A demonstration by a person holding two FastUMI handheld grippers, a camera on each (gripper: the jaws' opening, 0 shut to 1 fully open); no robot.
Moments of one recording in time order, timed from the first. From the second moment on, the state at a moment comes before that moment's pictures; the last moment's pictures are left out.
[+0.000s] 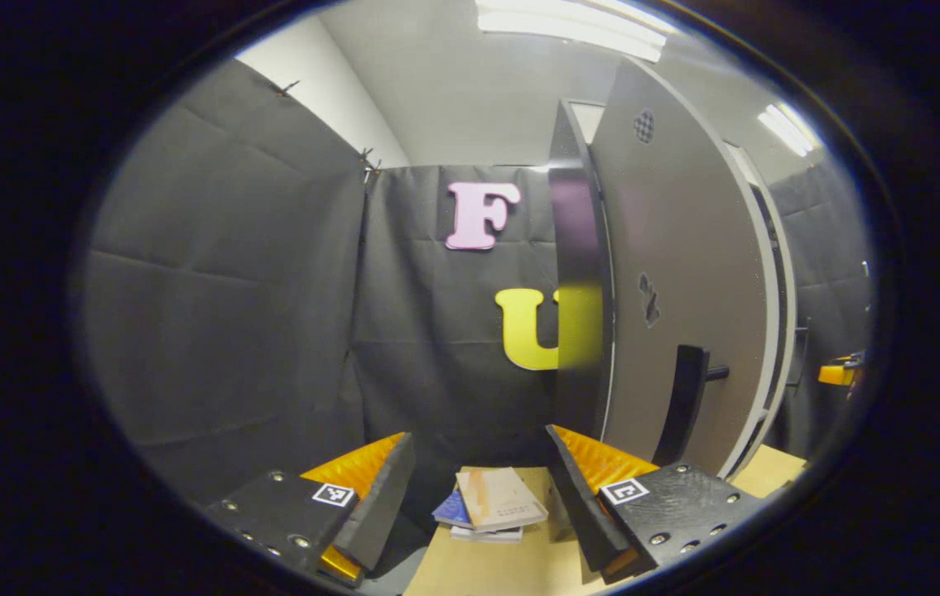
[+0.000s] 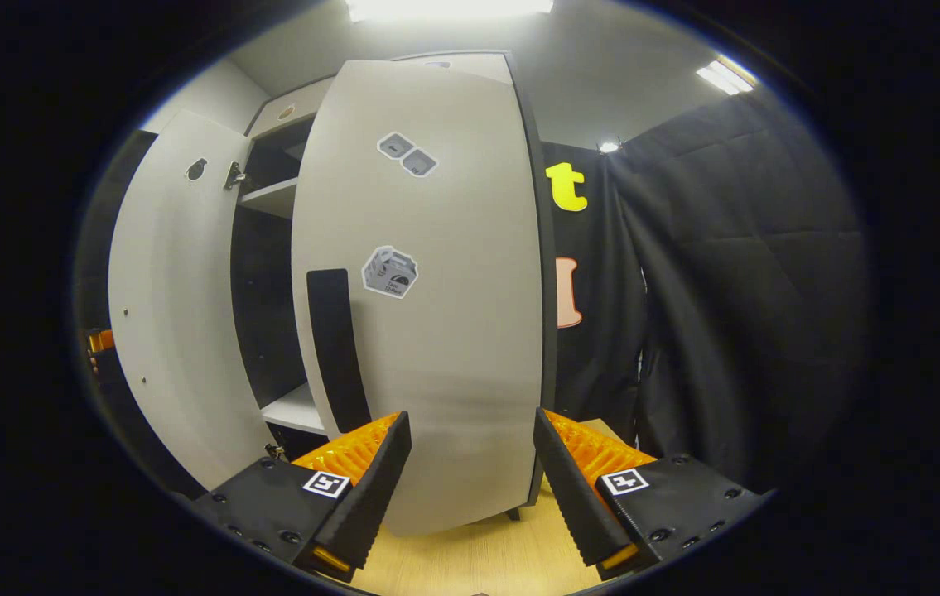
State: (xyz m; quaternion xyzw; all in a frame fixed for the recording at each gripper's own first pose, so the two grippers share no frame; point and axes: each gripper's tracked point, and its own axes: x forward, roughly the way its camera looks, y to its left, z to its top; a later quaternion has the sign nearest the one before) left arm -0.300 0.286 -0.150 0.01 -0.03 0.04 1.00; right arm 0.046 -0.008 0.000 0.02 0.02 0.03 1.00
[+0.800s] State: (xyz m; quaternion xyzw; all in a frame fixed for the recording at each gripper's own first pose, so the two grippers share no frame) left arm -0.264 0.211 -0.144 -0.07 -0.02 -0.11 0.99; right arm 0.021 -0.056 -0.005 0.06 0.00 -0.05 1.00
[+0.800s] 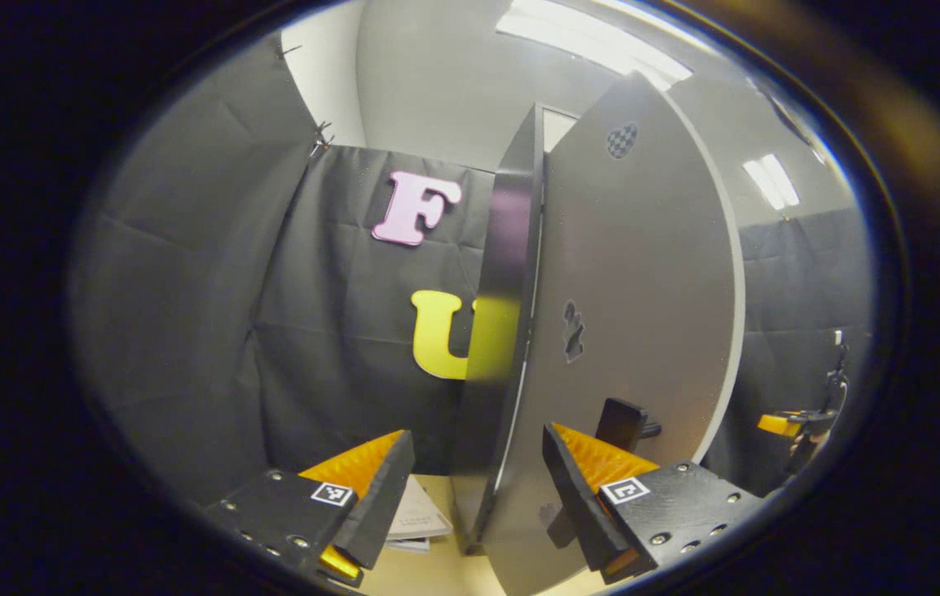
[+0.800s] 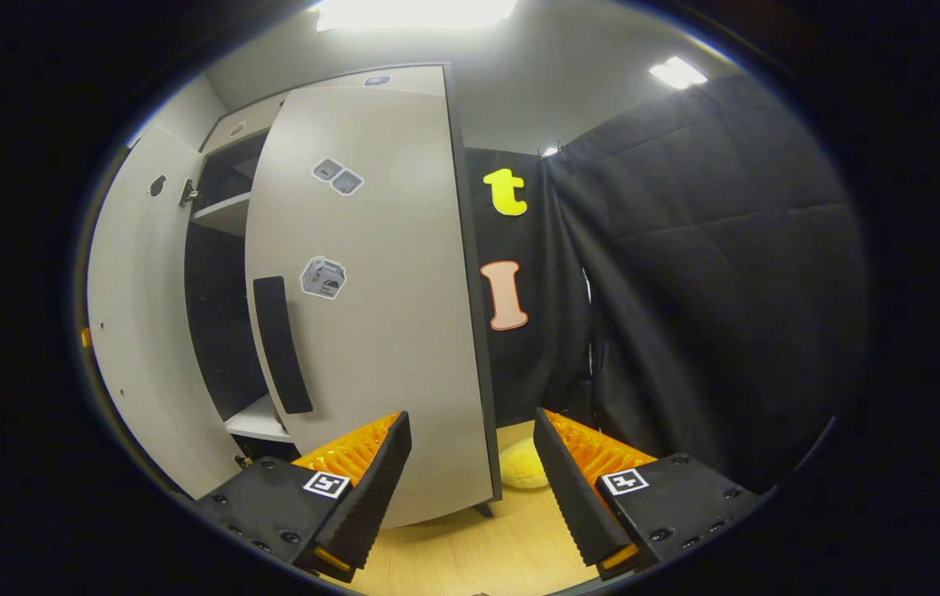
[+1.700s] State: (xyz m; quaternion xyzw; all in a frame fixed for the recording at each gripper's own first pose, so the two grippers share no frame) left arm -0.207 0.030 -0.168 -0.12 0.00 -0.21 0.97; right arm -0.006 -0.074 -0.013 0.08 0.01 -0.10 0.99
